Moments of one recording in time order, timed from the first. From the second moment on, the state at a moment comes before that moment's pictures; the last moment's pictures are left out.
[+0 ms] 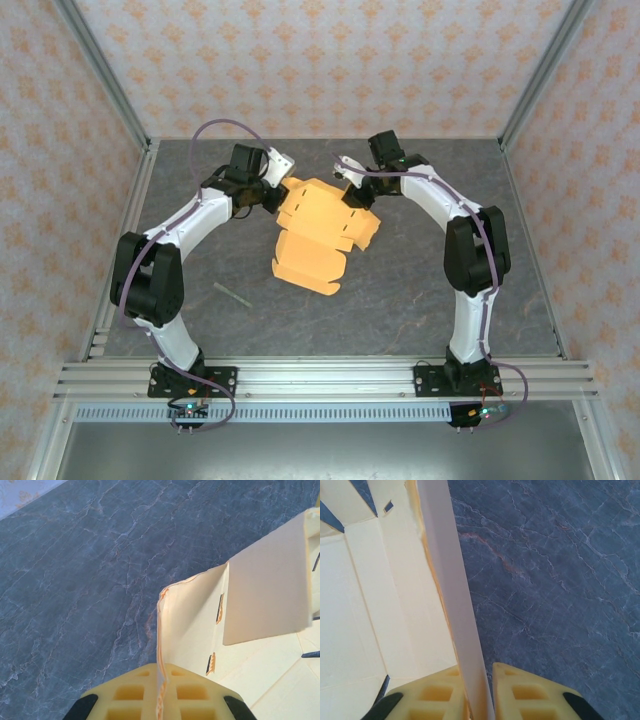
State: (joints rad) left arm -0.26 1.74 1.33 -0.40 0.24 0.27; right arm 0.36 2.00 1.66 -0.68 -0.48 -0.70
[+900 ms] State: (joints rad) left arm -0.26 1.84 1.43 -0.49 0.23 0.15; right arm 0.62 1.84 1.10 0.17 0.31 -0.80
